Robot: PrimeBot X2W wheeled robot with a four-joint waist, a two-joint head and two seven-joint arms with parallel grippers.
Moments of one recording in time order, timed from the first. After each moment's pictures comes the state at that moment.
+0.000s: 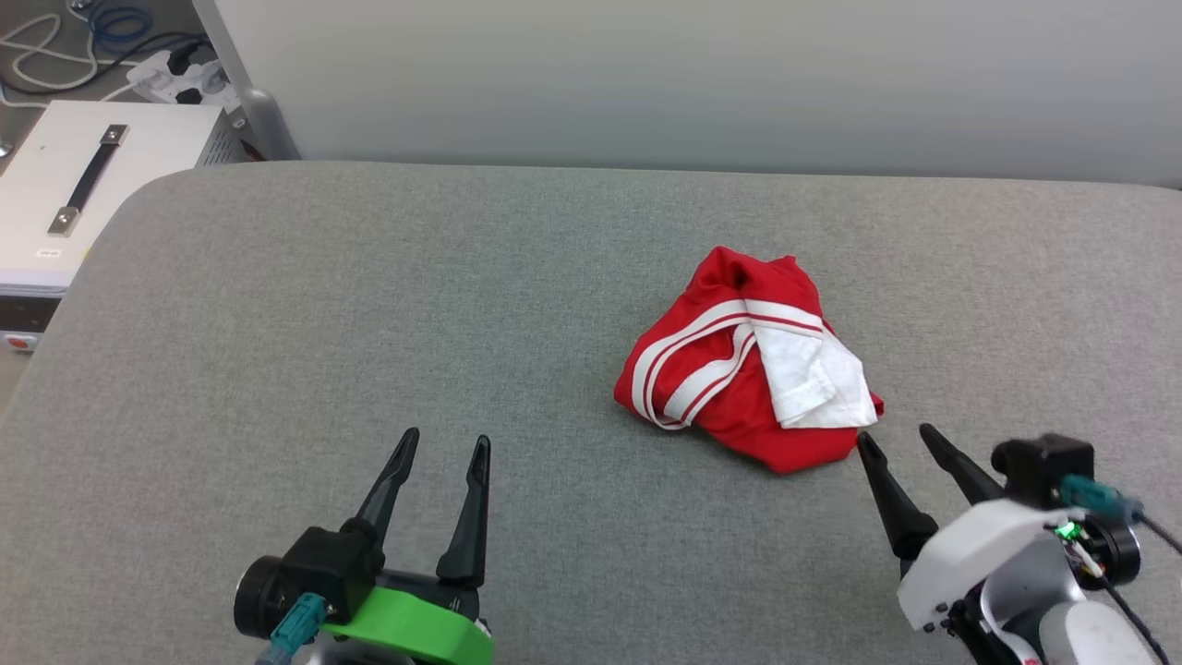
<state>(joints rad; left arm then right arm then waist) 0.06 0.06 -0.16 0.02 -0.20 -0.13 -0.26 -0.02 -0.16 0.12 0.02 0.31 0.13 0.08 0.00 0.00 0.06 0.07</state>
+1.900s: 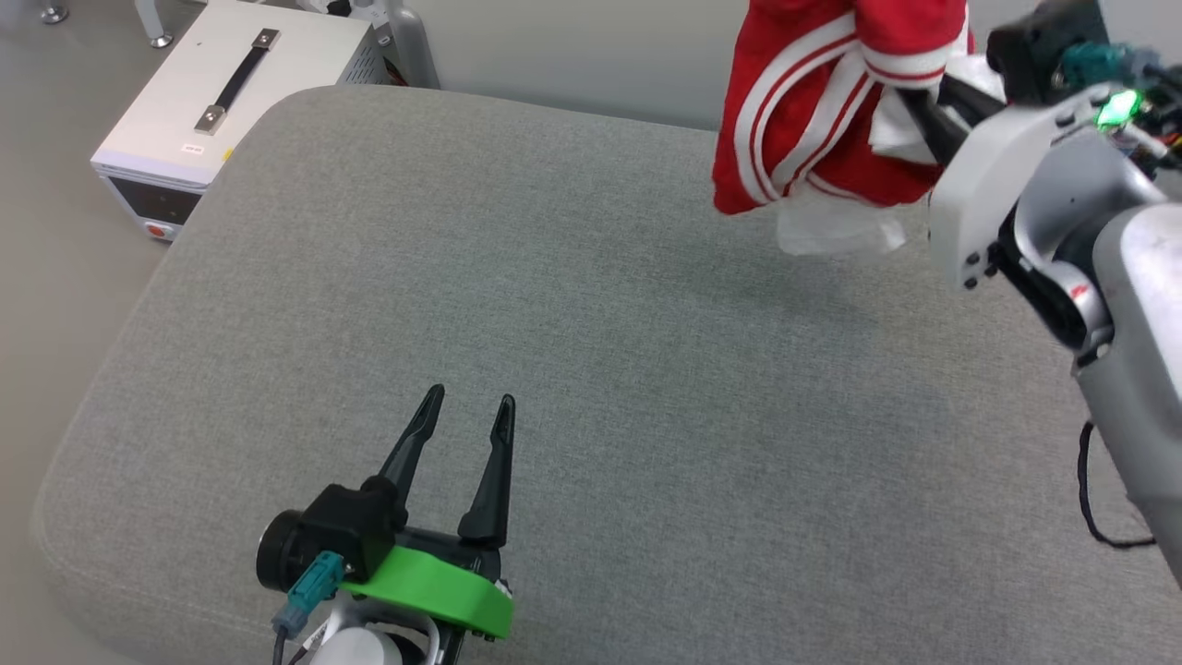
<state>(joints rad) -0.03 0.06 -0.20 0.05 -0.22 -0.13 -0.26 -0.83 -0.40 0.44 0.25 0.37 0.13 0.36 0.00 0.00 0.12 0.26</state>
